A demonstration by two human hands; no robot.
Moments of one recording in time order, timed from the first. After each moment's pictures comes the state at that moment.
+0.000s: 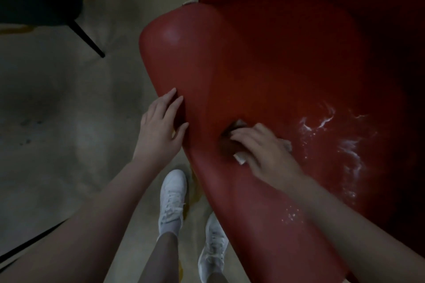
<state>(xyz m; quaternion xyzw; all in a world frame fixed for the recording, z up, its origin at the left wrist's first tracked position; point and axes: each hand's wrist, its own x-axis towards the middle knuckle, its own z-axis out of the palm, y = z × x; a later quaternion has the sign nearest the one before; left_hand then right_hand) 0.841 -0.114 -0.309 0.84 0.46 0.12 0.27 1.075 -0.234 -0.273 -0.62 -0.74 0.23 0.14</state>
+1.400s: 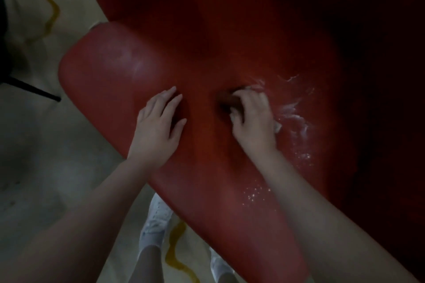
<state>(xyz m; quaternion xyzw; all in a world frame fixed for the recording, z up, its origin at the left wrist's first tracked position) 0.957 -0.139 -0.280 0.91 0.33 0.07 0.25 1.136 -0.265 -0.281 -0.86 -0.42 0.09 0.27</state>
